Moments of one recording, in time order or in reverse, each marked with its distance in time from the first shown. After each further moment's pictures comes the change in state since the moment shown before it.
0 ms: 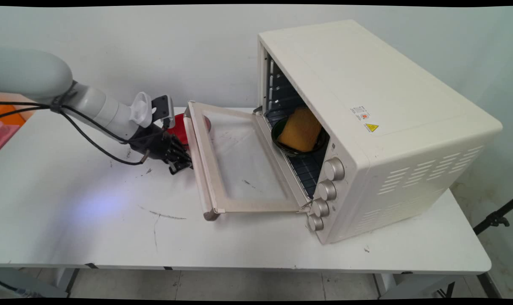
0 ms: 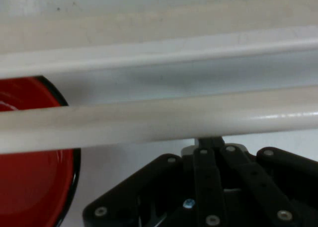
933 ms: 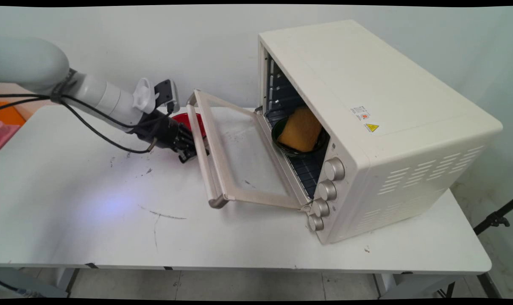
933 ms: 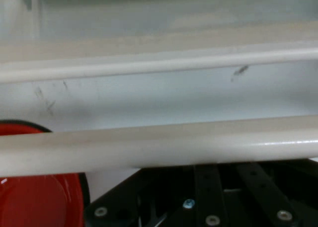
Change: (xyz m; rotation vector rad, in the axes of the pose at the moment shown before) arm 0.027 0.000 -0.016 0.000 0.098 -0.019
